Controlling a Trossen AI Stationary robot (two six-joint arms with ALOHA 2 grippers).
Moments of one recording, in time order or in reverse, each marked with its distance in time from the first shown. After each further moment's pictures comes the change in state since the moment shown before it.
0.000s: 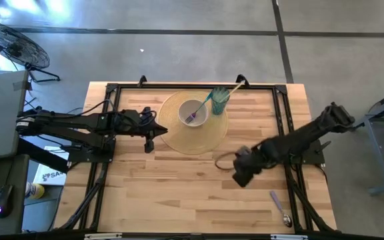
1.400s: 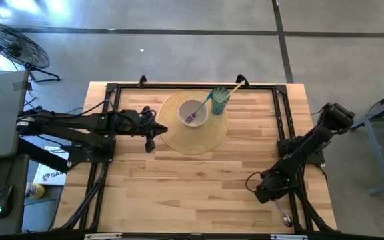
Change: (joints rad) left arm 0.000 0.001 0.000 0.016 -0.027 -0.007; right arm 0.383 -0.002 -0.597 0.622 -0.379 0.746
